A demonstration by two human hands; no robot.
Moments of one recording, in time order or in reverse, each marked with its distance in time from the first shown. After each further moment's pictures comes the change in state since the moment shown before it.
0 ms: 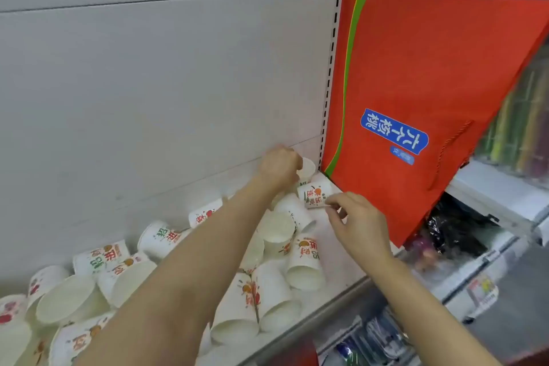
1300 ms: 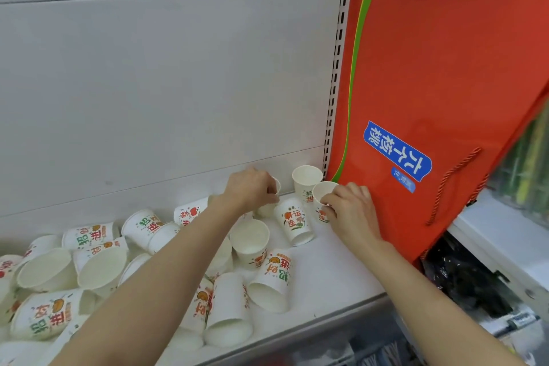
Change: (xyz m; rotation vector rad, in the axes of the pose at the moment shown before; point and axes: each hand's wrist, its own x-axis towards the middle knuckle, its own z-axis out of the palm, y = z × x) left_hand -0.030 -0.011 0.011 -0.029 -0.105 -0.282; right_hand 0.070 0.089 0.040 -0.188 -0.104 -0.296
